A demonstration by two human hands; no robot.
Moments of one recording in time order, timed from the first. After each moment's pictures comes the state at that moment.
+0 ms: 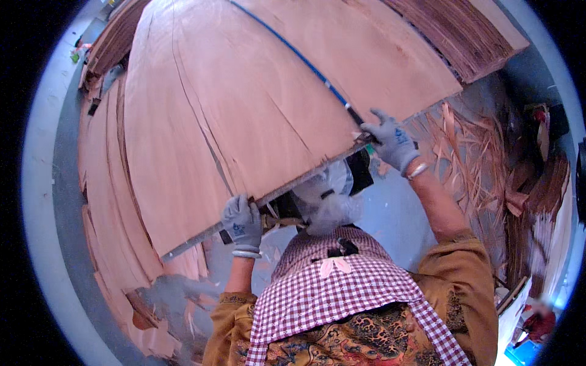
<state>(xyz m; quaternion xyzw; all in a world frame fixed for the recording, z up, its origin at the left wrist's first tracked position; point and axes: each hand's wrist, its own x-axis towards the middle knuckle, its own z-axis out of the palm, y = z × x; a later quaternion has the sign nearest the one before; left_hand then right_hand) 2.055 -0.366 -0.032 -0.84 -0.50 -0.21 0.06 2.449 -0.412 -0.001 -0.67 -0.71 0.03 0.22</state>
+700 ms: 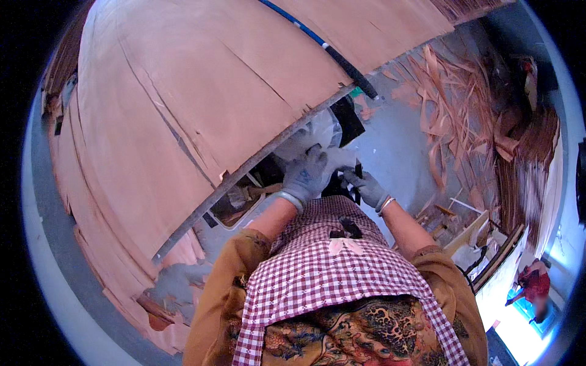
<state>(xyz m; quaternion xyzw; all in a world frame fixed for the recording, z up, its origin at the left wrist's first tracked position) 2.183 -0.411 -0.125 -0.94 -0.19 0.13 -0.25 2.309 -0.577 -0.132 -0.65 -0.12 0.62 0.43</state>
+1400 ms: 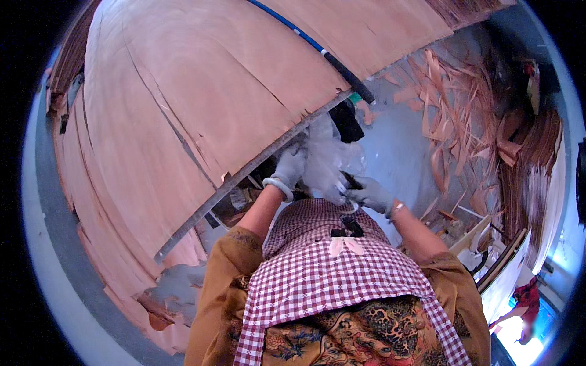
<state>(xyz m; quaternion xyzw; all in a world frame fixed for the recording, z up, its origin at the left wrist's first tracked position) 2.173 -0.376 -0.151 -0.71 -0.35 -0.02 -0.61 2.327 -0.579 -0.105 -0.64 -0.29 0.64 0.32</state>
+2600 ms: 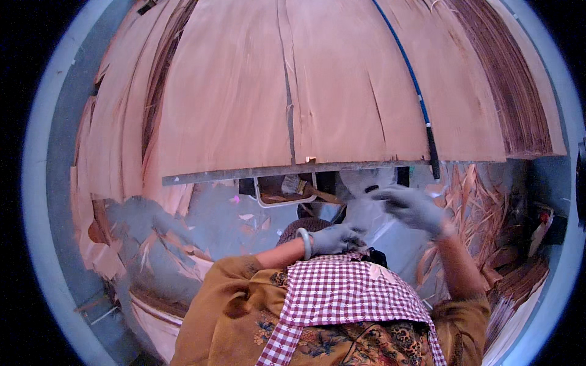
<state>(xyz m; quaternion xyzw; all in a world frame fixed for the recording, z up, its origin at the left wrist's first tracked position) 2.072 -0.467 -0.079 -0.72 -0.13 -0.11 -0.67 2.305 -0.429 0.050 -0.47 -0.74 0.46 0.11</state>
